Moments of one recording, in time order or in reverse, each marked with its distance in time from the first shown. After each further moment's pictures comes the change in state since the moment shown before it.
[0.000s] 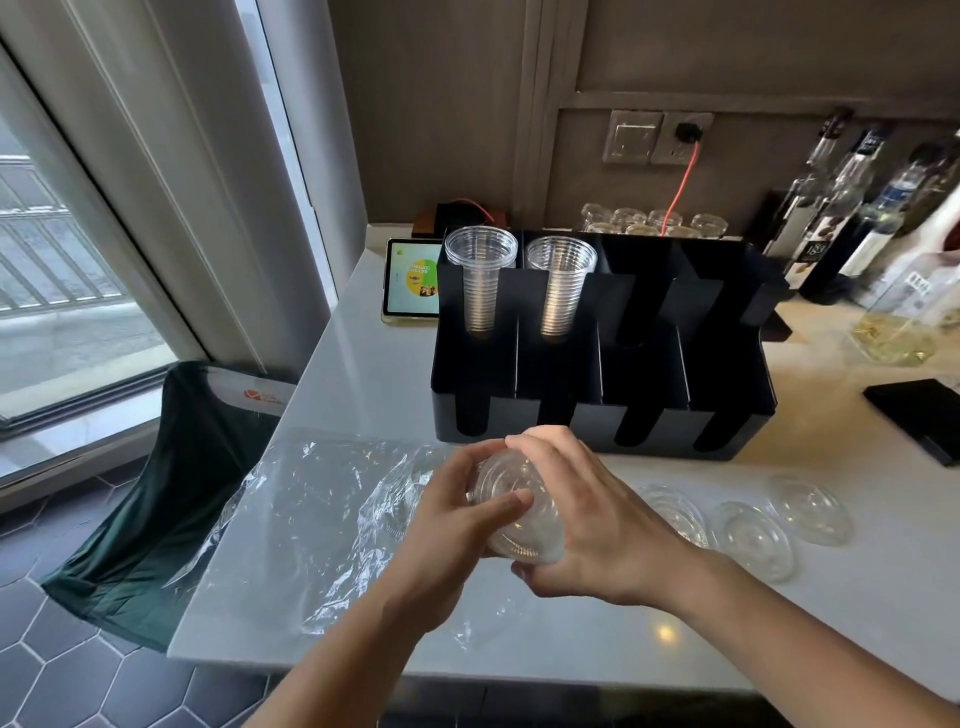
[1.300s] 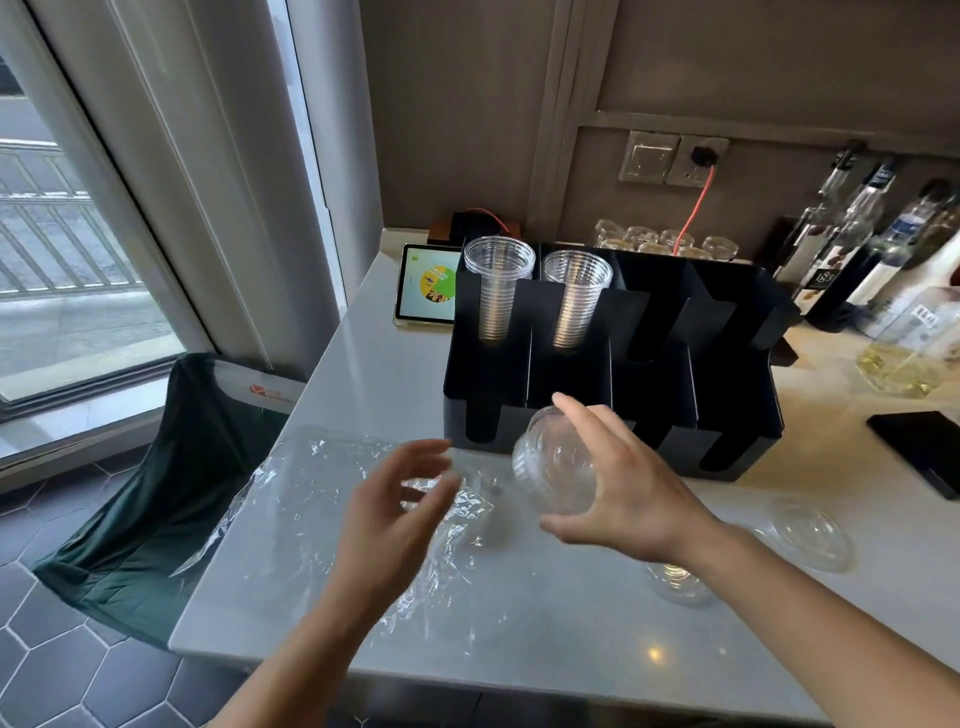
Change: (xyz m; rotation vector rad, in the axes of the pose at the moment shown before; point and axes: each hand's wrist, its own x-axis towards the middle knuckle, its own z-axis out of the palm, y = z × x) left_hand -0.005 0.000 -0.051 0.388 0.298 0.353; right_hand 0.018 0.021 -0.021 -0.036 0.028 0.201
